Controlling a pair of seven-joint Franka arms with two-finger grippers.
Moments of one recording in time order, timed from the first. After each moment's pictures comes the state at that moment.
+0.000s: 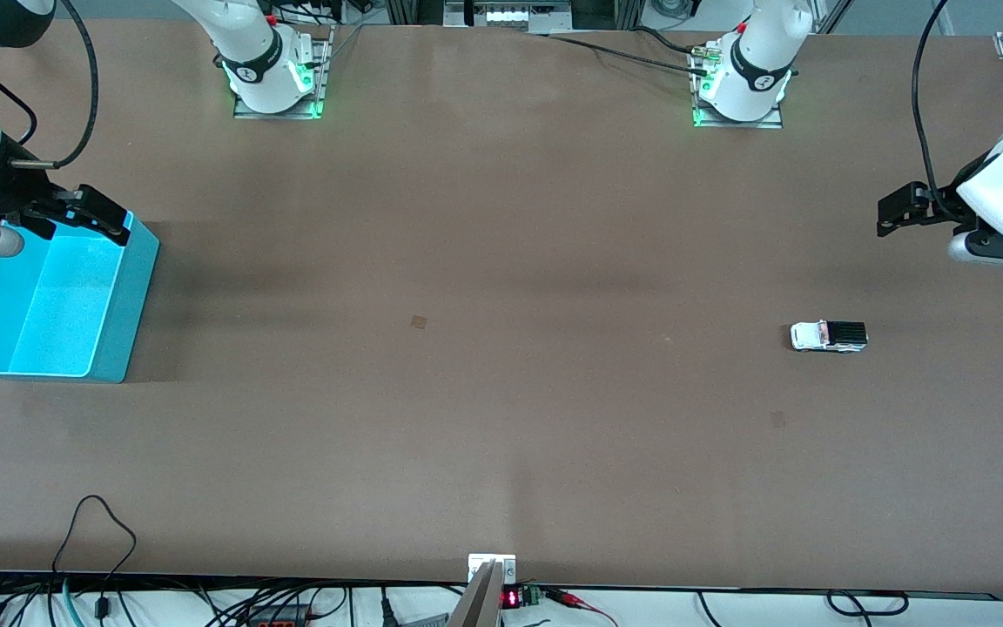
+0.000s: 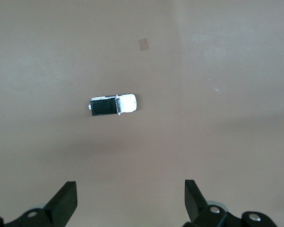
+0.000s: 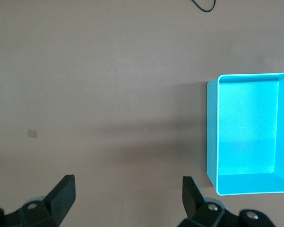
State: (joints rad) left arm -0.02 0.04 0.02 -1.65 0.04 1.59 0.11; right arm 0.07 0.02 -0.01 -1.65 -0.02 1.70 0.14
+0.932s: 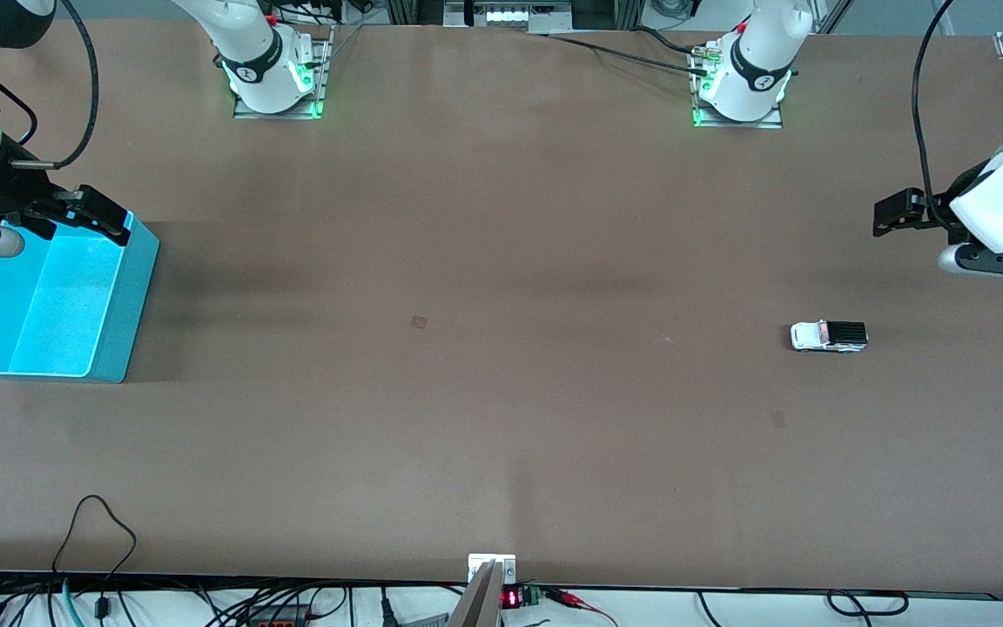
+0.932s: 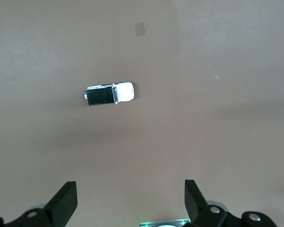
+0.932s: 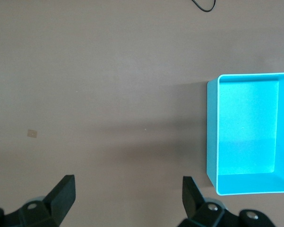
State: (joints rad) left arm -0.02 0.09 0.02 -1.59 0.04 1.51 0.13; right arm 0.07 0.02 -0.01 -1.65 -0.02 1.70 0.14
